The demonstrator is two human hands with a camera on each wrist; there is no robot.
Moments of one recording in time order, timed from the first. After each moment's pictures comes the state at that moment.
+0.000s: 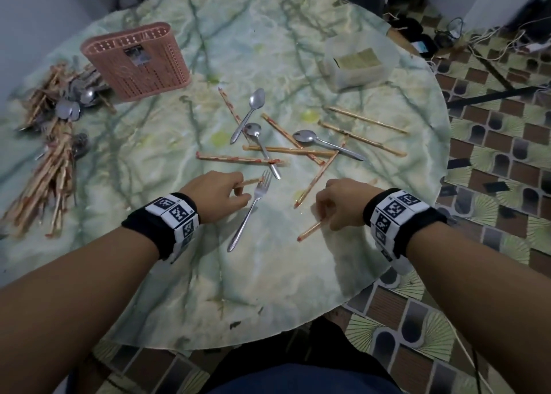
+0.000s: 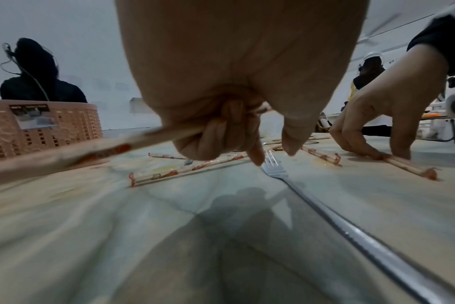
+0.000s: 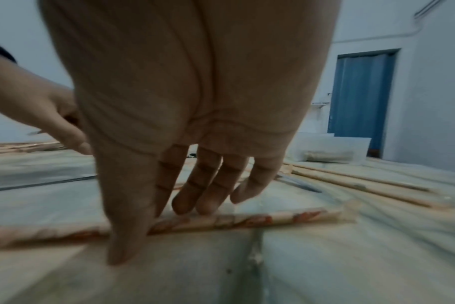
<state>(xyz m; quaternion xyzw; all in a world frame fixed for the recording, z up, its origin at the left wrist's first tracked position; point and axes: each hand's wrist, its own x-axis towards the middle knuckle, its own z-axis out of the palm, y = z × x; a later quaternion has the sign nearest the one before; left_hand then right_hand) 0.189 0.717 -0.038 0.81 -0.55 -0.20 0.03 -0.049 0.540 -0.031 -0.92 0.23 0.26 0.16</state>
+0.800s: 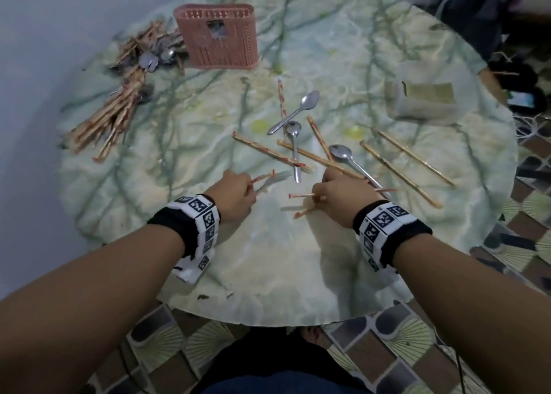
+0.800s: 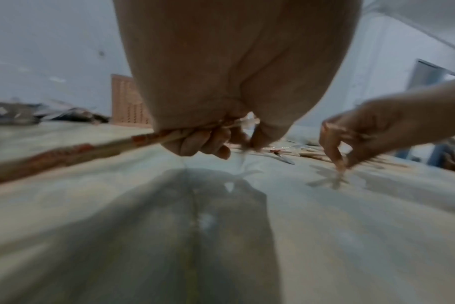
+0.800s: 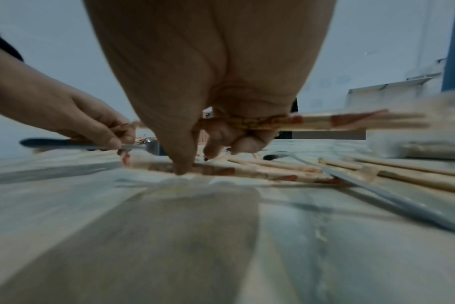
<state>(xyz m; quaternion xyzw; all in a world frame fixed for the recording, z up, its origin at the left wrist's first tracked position) 0.138 0.729 -0.058 0.91 -0.33 -0.21 0.12 -0.010 0.508 -0.049 -0.98 0.07 0.12 0.11</state>
